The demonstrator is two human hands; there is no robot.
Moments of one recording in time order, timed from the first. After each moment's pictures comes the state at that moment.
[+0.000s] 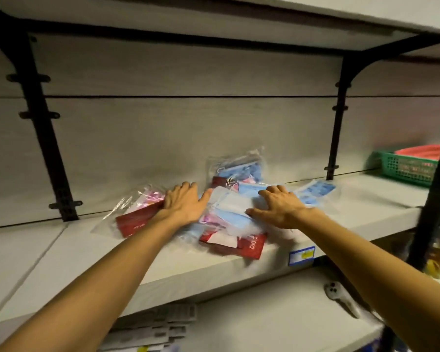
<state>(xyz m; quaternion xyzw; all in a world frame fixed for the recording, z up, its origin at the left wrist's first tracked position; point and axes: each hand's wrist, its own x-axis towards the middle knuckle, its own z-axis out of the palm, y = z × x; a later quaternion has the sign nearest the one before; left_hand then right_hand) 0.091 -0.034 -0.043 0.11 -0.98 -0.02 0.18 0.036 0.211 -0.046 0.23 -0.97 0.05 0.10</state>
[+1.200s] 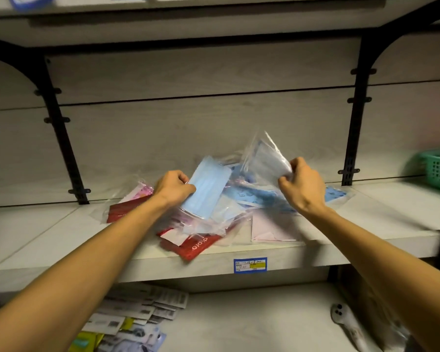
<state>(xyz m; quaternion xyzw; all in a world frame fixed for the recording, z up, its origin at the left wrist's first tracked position) 0.082 0.035 -0.019 0.27 -0.86 -0.32 0.29 -0.053 0.314 -0.032 0.22 -0.86 0.38 0.26</state>
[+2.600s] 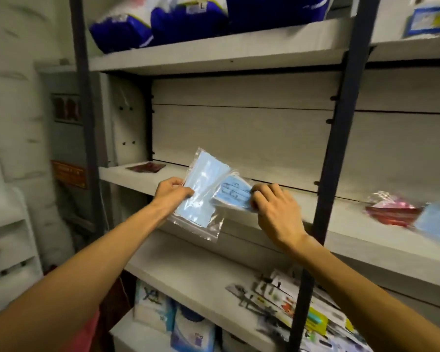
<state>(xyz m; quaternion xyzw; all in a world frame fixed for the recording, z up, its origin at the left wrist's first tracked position) 0.678 -0.319 -0.041 0.42 -0.65 -0.46 0.45 0.459 -0.172 -0.065 0.64 -0.62 0.18 0.42</state>
